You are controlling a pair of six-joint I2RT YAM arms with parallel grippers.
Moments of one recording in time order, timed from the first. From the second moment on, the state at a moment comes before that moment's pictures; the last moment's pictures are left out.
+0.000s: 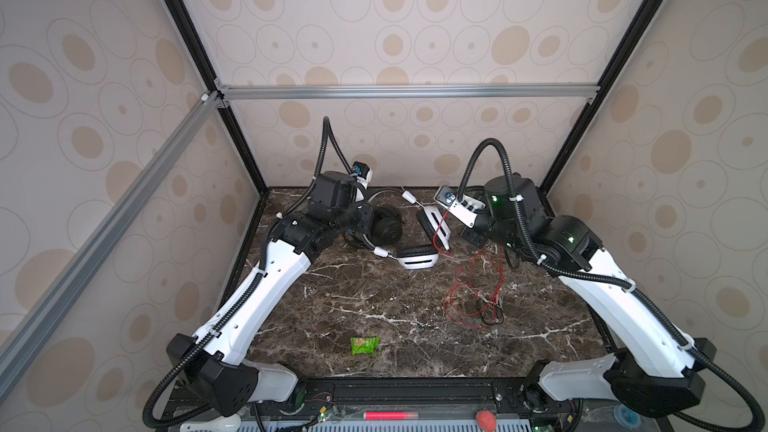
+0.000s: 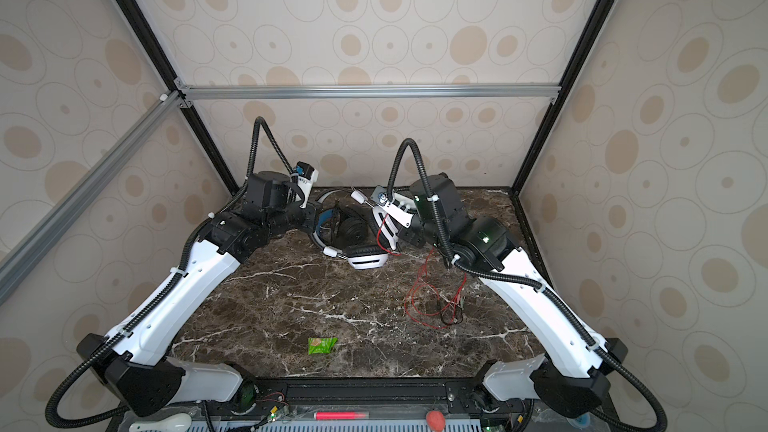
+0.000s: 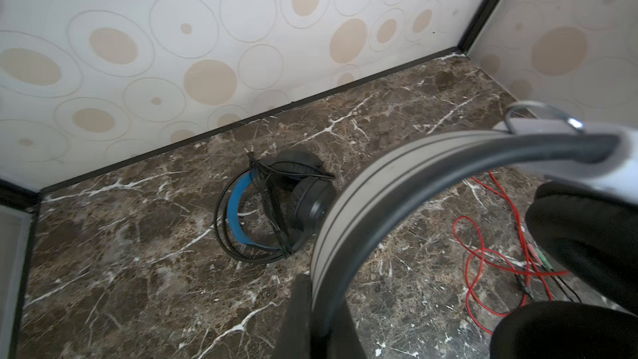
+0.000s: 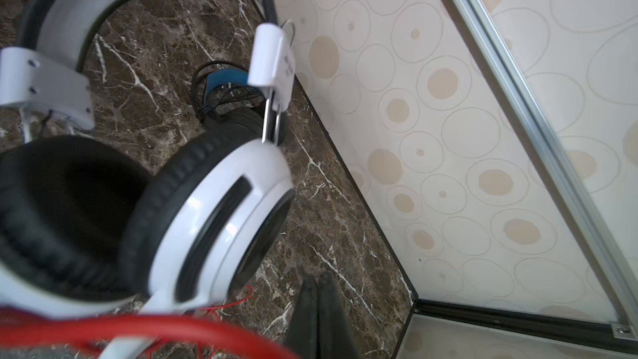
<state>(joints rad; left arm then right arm) -0.50 1.36 1.50 -0.69 0.00 -0.05 0.75 1.36 1.75 -0.93 0.30 -0.58</state>
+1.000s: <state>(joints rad) -0.53 1.27 1.34 -0.55 0.24 -0.14 0.66 1.61 2.02 -1.08 0.28 -0.46</state>
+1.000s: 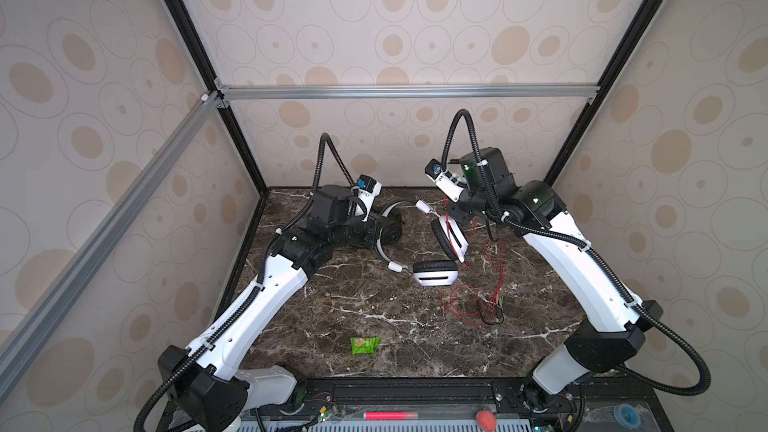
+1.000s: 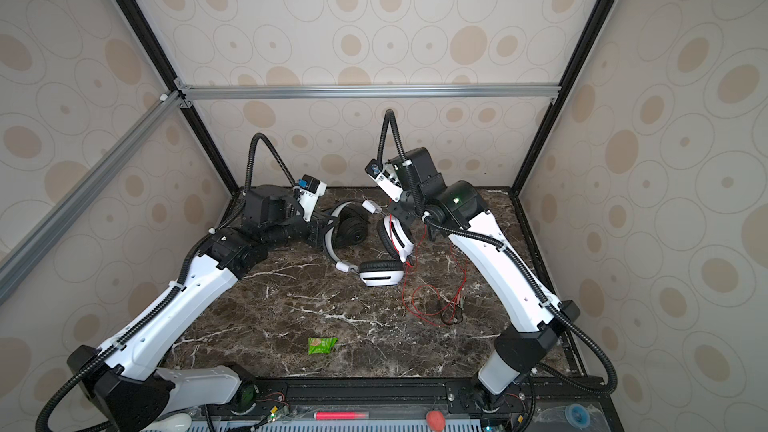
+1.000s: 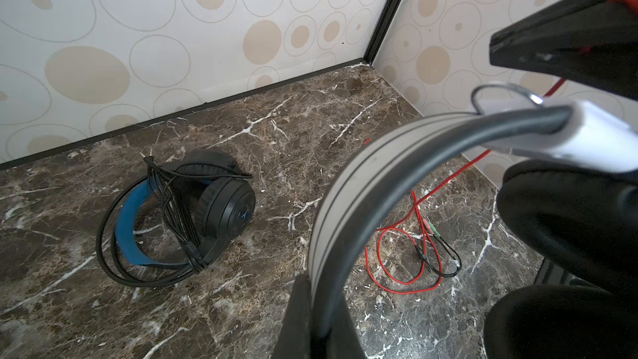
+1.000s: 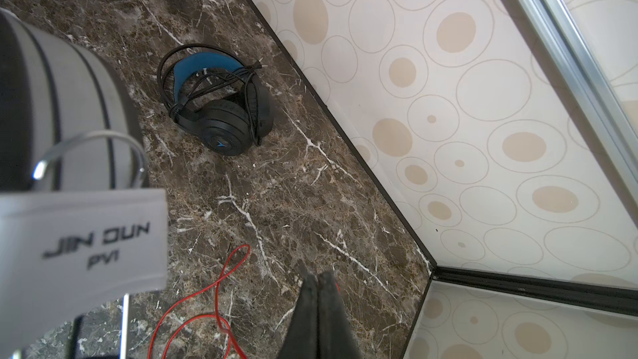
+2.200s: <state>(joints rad) -0.54 1.28 1.51 -0.49 0.43 -0.28 0.16 1.02 1.17 -0.50 -0.32 -0.05</state>
